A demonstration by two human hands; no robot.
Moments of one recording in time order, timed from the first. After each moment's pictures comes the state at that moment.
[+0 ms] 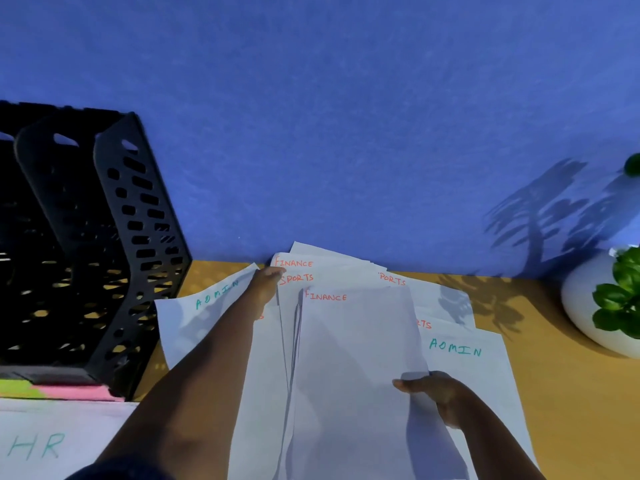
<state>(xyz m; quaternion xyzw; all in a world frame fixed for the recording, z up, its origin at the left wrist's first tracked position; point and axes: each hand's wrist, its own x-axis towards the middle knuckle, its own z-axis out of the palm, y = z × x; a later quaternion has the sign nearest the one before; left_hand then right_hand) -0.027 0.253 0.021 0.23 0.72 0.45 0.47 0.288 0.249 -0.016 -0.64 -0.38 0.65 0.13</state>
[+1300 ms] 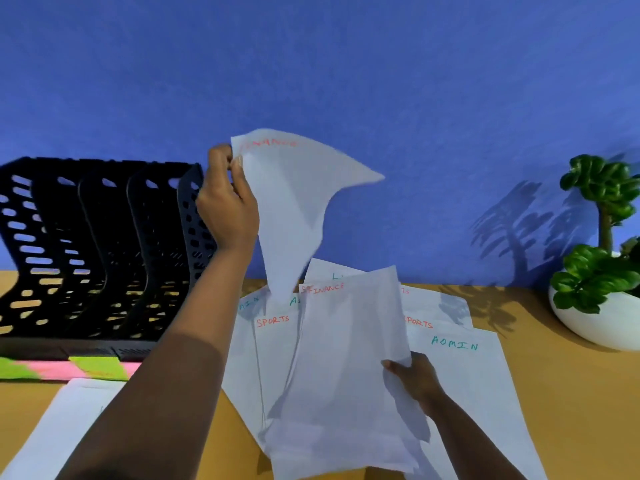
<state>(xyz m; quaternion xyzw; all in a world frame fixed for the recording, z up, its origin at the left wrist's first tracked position) -0.021 0.156 0.230 0.37 0.59 0.65 -0.31 0.248 0.192 0.012 -0.64 -0.57 0.46 0.23</state>
